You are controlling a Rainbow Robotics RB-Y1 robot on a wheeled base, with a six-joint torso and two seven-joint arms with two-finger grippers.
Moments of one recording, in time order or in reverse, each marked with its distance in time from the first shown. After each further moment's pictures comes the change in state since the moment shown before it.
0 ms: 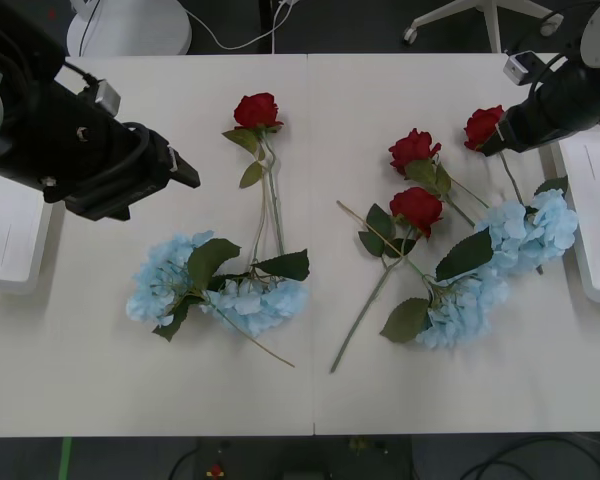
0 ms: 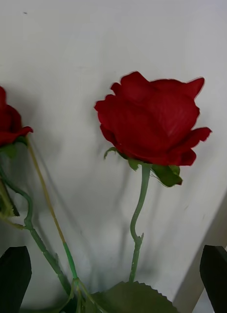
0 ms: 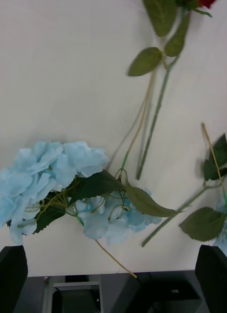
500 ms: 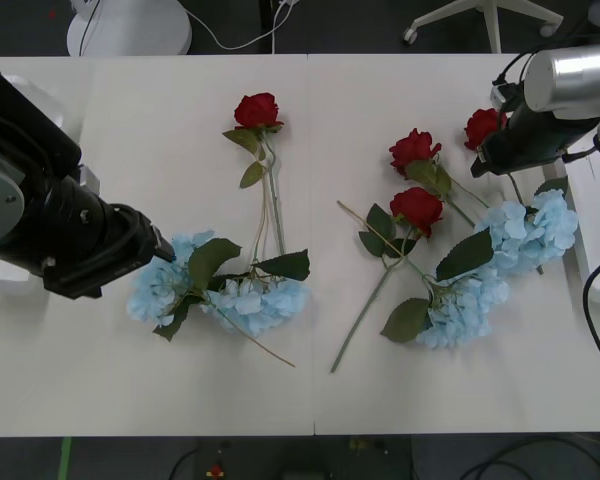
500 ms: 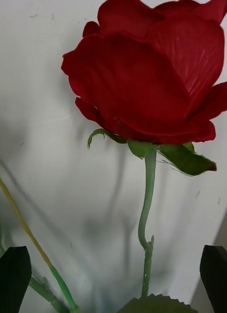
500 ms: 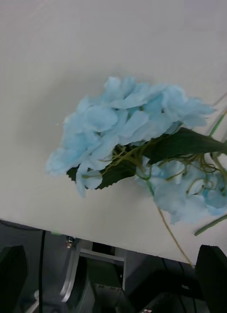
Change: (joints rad) right arm 0.000 0.131 0.000 0.113 0.250 -0.081 -0.175; left arm 0.200 0.001 -0.017 -0.121 -0.075 0.137 0.127
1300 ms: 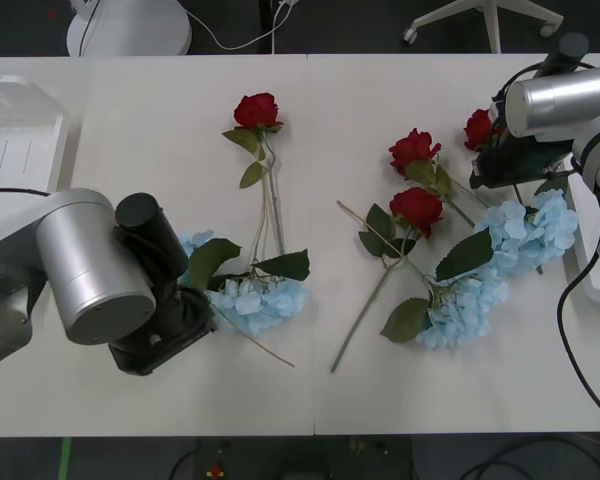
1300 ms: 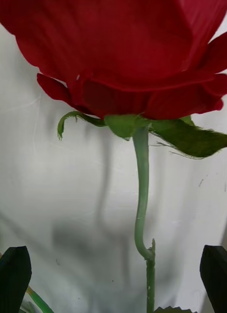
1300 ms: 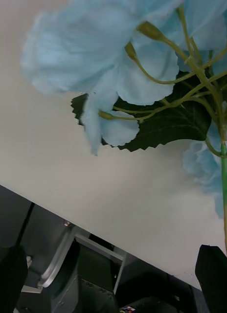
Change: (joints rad) right arm 0.000 0.064 -0.037 0.103 0.125 -0.074 -0.100; left arm -0.030 -0.108 -0.412 0.095 -0.221 -0.092 0.347
